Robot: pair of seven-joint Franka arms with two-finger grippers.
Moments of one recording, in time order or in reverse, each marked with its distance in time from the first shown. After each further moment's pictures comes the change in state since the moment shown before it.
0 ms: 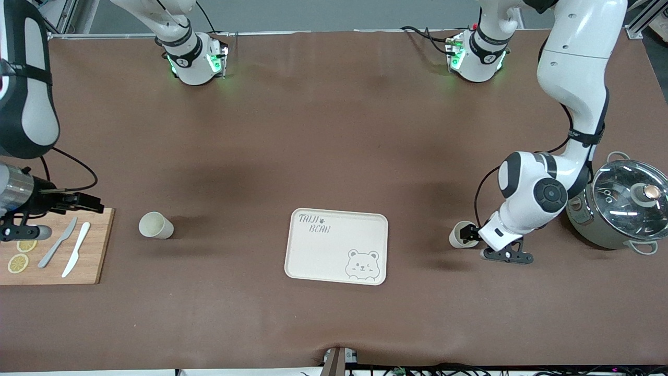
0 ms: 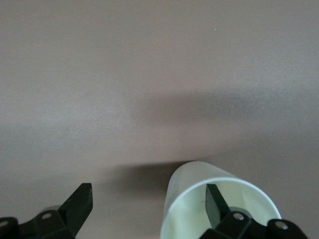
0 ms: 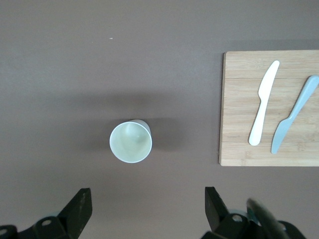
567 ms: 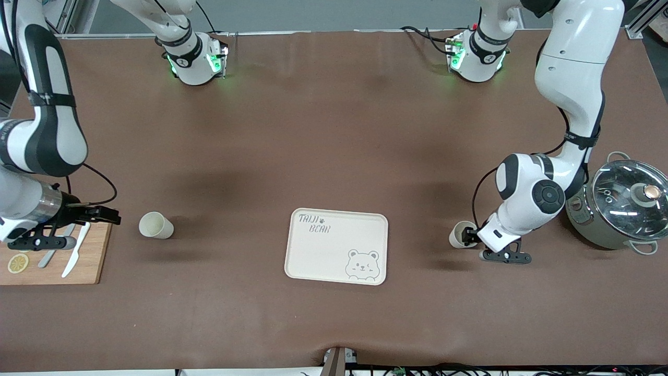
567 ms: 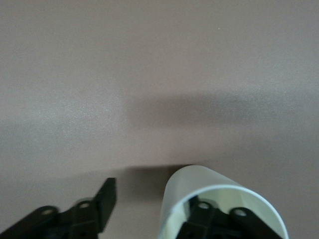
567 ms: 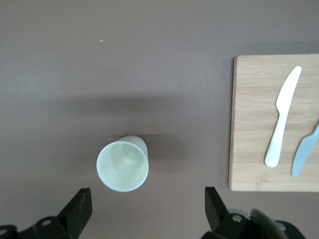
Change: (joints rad) left arm 0.002 0.010 -0.001 0.000 -0.033 0.010 -0.009; right arm 0.000 0.055 0.000 -0.114 -0.001 0.211 0.000
